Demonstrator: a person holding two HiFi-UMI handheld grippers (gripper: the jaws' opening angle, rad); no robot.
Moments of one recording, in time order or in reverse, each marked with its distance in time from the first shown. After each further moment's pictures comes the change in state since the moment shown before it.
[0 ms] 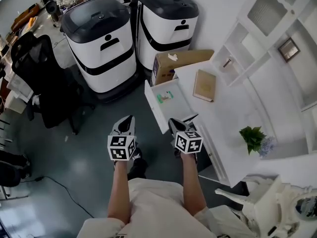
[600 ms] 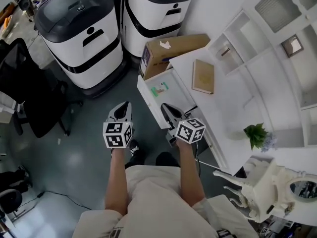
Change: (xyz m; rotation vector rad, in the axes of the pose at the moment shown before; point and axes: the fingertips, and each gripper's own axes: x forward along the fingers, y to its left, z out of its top) left arm 0.117 0.074 0.016 -0.047 0.070 -0.124; right arm 0.098 0.012 0.071 0.160 -0.153 0.139
